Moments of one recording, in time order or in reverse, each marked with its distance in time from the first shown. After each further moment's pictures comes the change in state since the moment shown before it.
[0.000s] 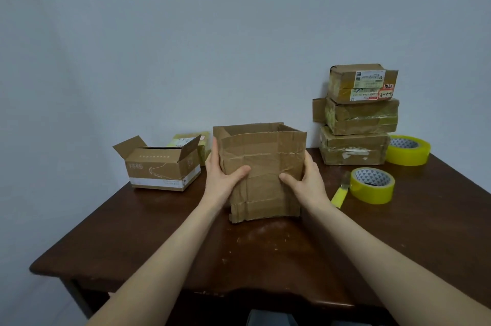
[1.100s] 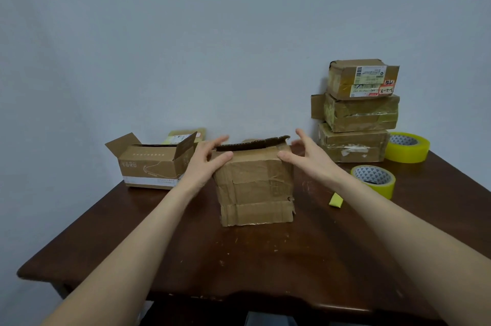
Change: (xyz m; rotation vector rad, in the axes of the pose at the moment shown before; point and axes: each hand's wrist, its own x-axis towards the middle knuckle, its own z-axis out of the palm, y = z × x) left_hand 0.033 0.005 -0.036 0.141 -0.179 0.037; right_hand 0.038 -0.028 -0.034 -0.172 -0.283 -0.025
